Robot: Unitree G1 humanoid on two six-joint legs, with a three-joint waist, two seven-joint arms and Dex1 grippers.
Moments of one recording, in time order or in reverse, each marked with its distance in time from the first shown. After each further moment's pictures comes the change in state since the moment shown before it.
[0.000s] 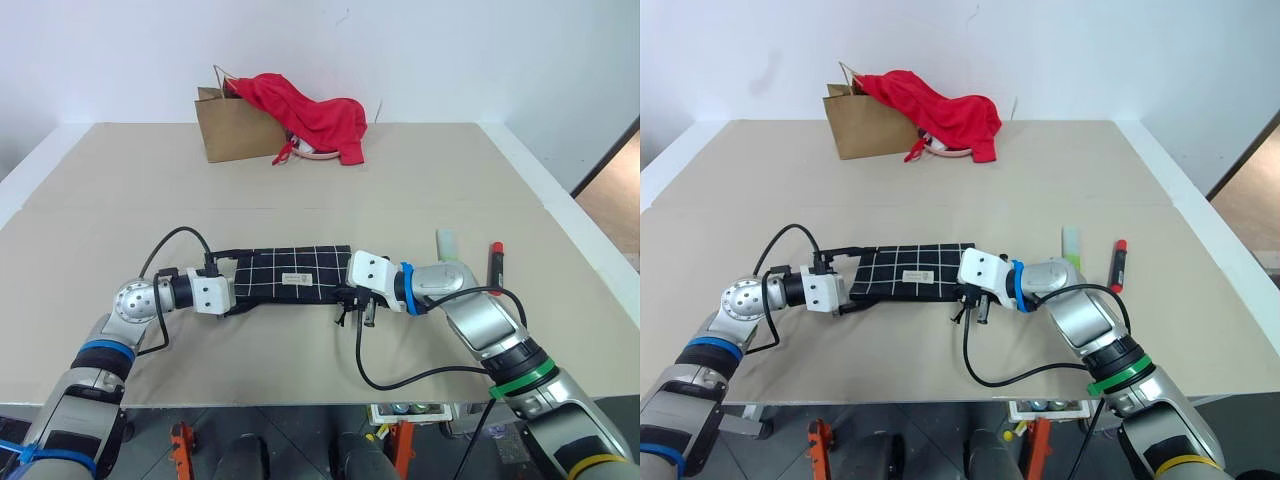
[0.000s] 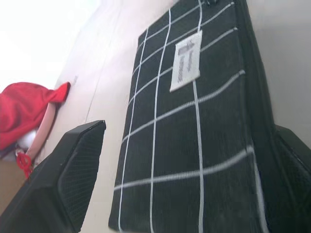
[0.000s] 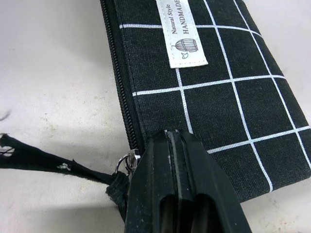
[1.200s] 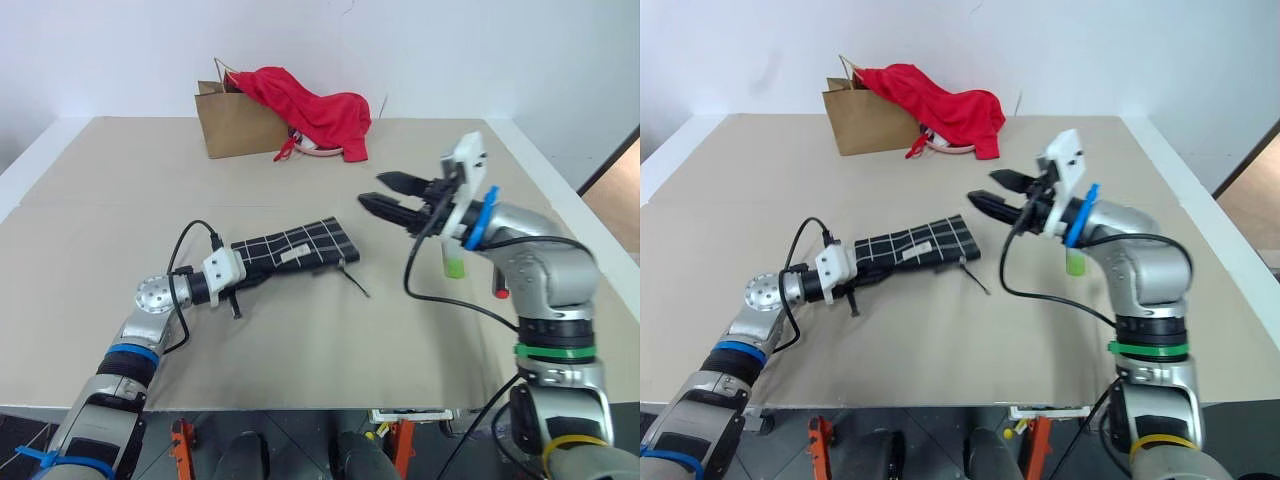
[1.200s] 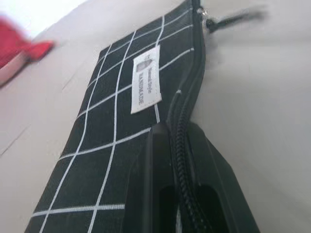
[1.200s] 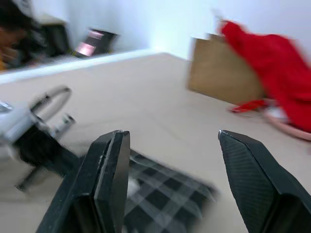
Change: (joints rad) left arm 0.045 -0.107 0.064 -0.275 -0.284 0.665 -0.044; right arm -0.088 0.024 -0.555 -0.085 0.441 0.290 -0.111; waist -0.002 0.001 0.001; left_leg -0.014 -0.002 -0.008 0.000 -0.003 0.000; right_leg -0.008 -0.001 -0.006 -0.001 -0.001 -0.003
